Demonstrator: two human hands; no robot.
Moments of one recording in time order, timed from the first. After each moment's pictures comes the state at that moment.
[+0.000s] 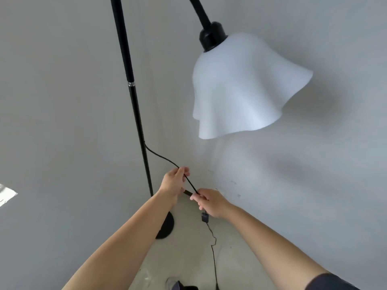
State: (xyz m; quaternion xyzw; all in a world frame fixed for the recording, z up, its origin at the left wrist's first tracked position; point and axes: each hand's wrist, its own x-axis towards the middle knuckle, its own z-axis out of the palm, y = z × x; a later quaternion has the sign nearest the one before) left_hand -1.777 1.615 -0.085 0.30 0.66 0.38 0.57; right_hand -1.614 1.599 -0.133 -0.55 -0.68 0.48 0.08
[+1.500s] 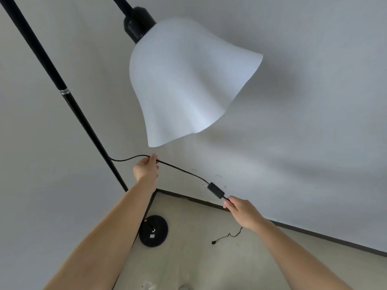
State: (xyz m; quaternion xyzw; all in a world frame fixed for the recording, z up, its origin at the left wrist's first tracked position) left_hand -1.802 1.715 -0.094 0.27 0.72 0.43 0.48; right_hand -1.517 1.565 -0.166 -0.72 -0.59 0.35 0.10
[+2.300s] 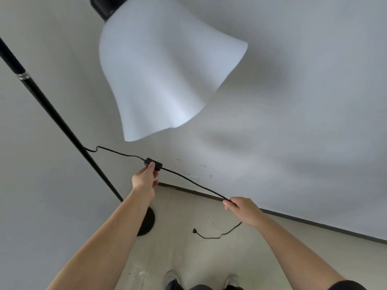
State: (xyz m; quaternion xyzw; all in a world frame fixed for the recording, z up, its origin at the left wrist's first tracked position) left_hand -1.752 1.671 -0.128 0.14 0.68 0.42 0.59; right_hand -1.449 1.536 -0.187 -0.74 -0.56 0.37 0.06
